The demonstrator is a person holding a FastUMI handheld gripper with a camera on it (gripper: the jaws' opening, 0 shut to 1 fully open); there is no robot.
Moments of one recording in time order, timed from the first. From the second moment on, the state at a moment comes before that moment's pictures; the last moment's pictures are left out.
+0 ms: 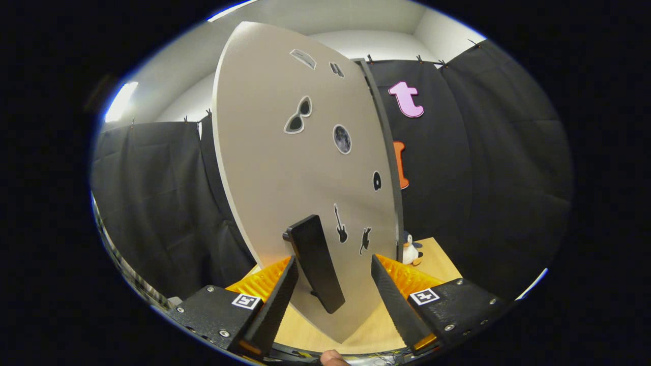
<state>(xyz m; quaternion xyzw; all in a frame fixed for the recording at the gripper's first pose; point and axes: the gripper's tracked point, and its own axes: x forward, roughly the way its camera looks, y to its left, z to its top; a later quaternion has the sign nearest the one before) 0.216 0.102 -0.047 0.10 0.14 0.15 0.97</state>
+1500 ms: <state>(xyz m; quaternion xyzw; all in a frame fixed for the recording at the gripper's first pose) 0.356 0.263 -0.045 0.08 0.12 0.12 0.98</state>
